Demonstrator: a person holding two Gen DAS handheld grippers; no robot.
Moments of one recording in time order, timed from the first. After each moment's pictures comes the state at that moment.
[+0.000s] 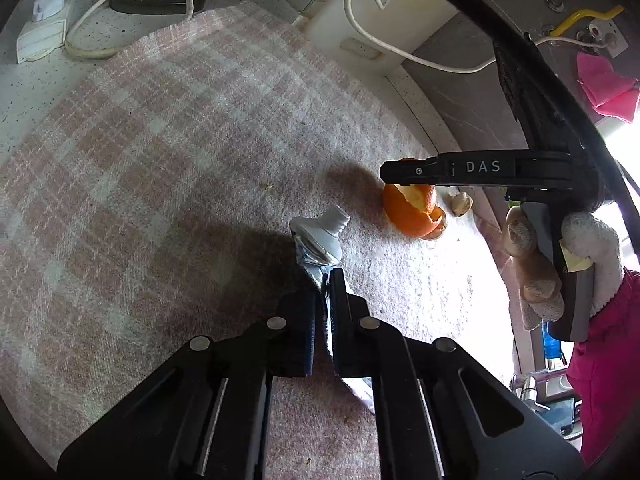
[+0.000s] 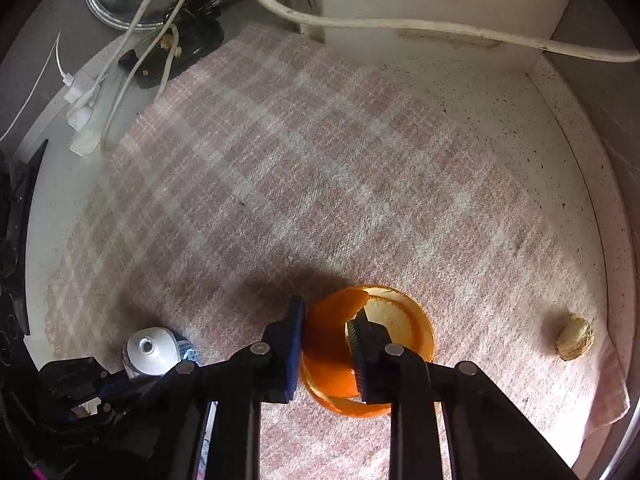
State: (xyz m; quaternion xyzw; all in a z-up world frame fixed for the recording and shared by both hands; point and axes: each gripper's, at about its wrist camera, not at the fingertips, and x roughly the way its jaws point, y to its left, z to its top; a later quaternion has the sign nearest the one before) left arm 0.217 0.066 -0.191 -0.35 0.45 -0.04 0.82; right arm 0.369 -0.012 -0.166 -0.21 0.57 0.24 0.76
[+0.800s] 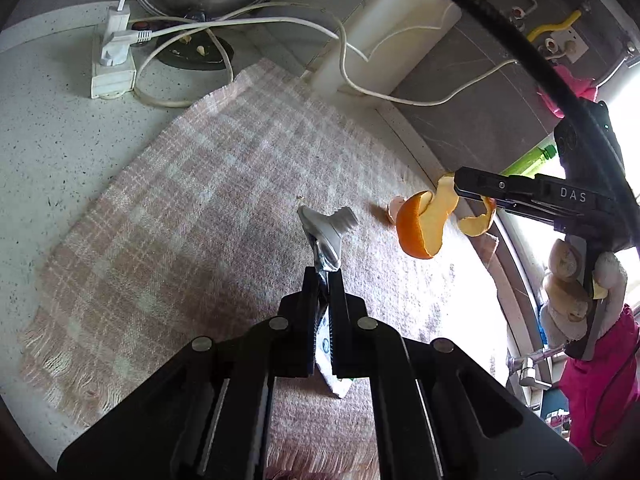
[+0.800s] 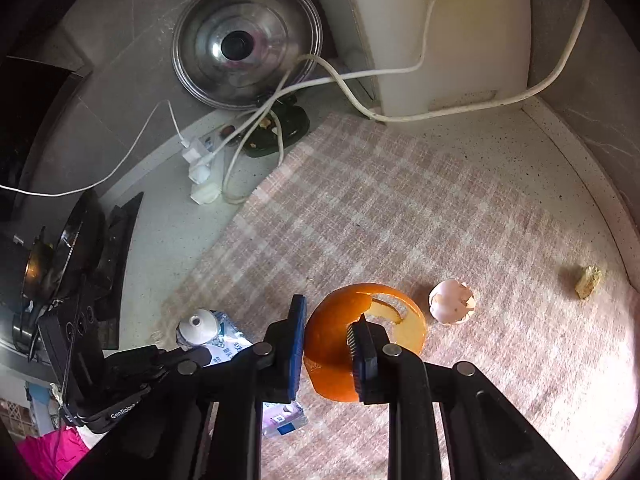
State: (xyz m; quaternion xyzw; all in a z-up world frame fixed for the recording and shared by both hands) left arm 0.133 0.101 -0.137 -0.33 0.40 -0.03 0.86; right arm 0.259 -0.036 -0.078 -0.09 0.49 0.33 0.80
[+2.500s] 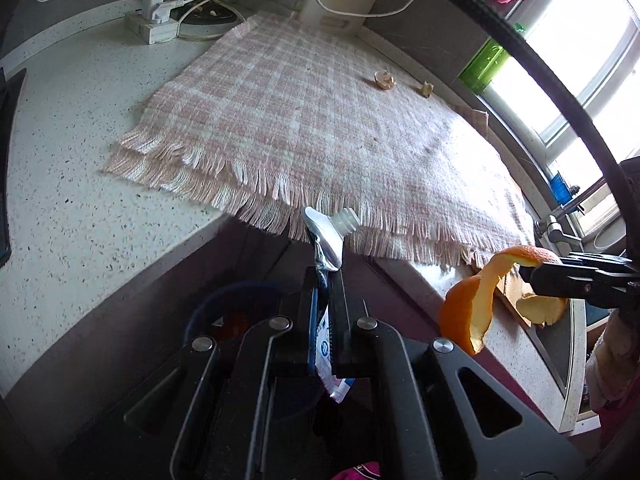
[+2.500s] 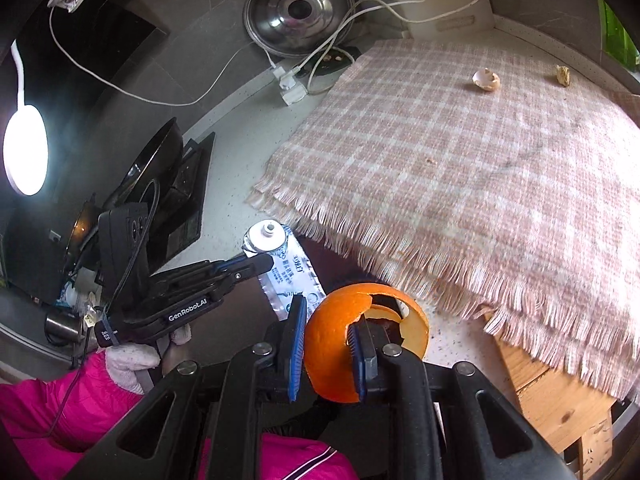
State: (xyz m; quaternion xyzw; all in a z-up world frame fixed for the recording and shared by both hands) left arm -0.057 0.068 -0.165 -0.21 0.47 -0.06 0.86; right arm -0.050 -0.087 -0.149 -0.01 0.50 0.34 0.79
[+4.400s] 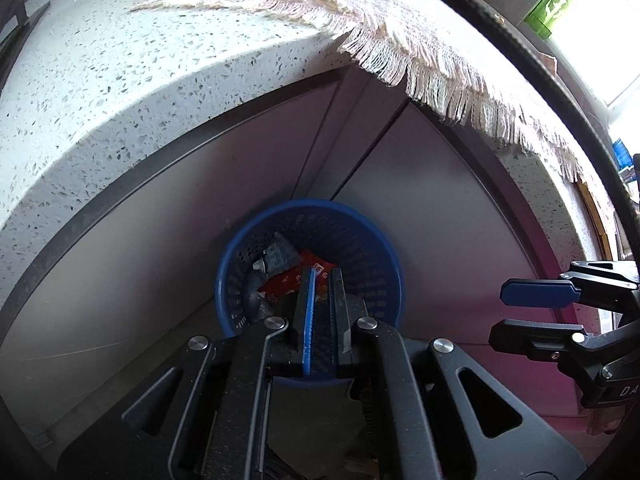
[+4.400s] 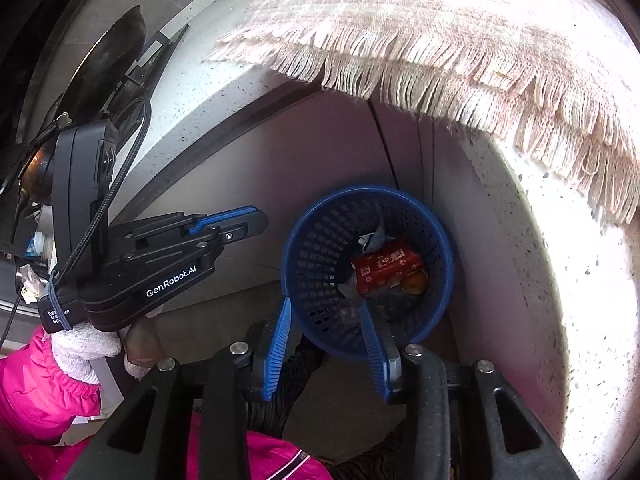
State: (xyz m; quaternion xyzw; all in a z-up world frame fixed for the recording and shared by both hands) left arm -0.078 0.070 -0.264 -0.17 0.55 0.00 0.81; right arm -0.055 -0.026 -0.294 -0.08 0.59 0.32 0.74
